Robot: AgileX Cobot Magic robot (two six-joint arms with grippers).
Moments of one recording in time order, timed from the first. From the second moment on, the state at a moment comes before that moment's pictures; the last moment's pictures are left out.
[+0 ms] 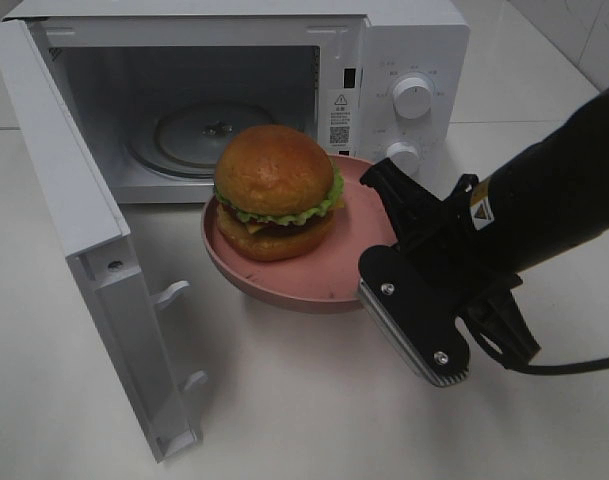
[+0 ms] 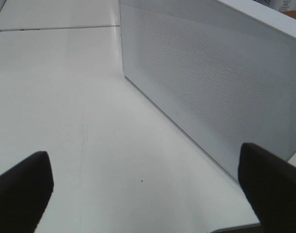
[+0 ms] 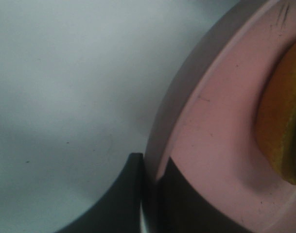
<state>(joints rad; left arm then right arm) 0.05 -0.01 -0.50 -0.23 1.04 0.17 0.67 1.48 -0.74 -0.05 0.33 -1.56</state>
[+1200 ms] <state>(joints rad) 0.05 -0.01 -0.50 -0.23 1.04 0.17 0.69 1.91 -1.25 -0.13 0.45 -1.40</state>
